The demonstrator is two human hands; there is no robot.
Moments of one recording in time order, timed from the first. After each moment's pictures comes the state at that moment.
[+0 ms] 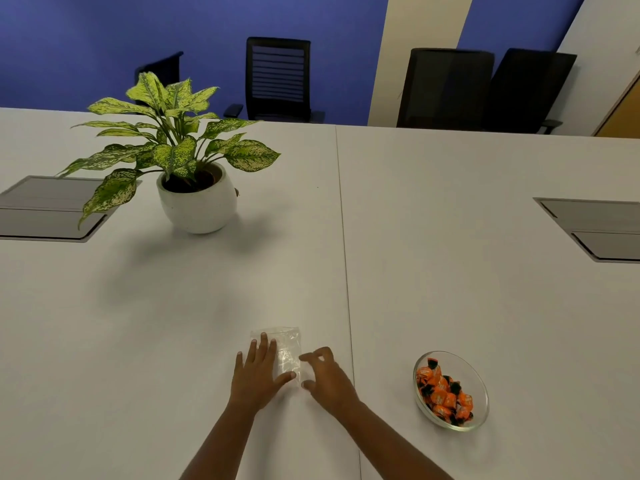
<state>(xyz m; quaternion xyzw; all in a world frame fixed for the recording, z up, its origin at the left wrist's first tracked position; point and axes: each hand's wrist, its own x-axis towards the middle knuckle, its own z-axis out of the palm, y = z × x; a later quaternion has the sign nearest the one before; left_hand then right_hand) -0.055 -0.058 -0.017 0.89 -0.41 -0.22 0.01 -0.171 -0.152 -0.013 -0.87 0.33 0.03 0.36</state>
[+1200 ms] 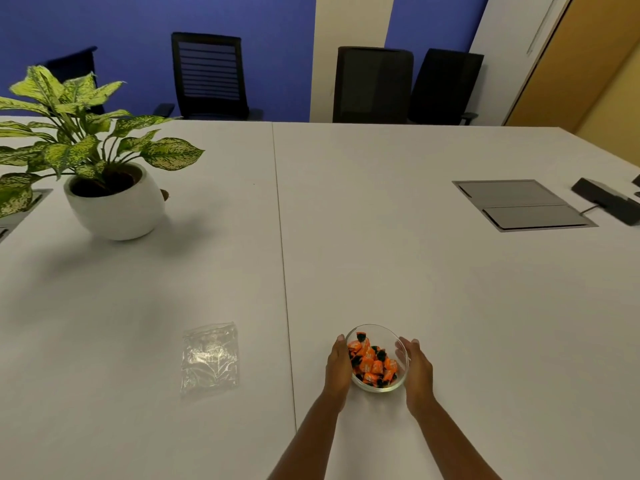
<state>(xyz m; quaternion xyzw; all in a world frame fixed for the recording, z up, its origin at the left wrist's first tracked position) -0.257 -0.187 -0.007 0.64 -0.14 -0.54 0.53 -0.367 -0.248 -0.007 -0.35 0.59 -0.38 0.62</state>
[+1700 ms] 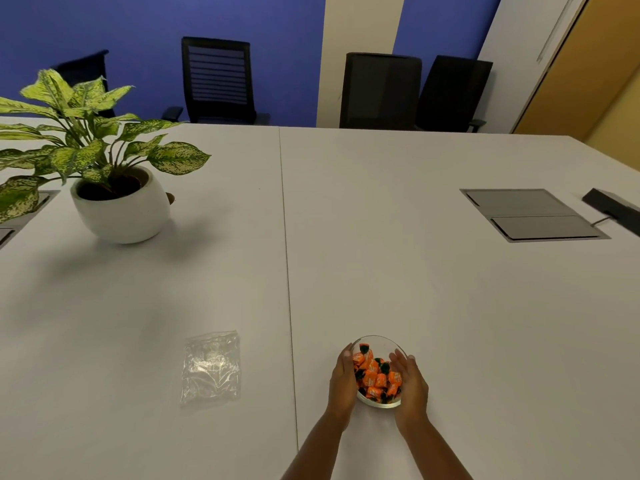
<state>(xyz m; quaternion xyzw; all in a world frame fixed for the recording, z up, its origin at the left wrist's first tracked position) -0.259 -0.188 -0.017 0.64 -0.19 -0.51 0.55 -0.348 -0.238 -0.015 -0.32 0.58 -0.41 0.63</state>
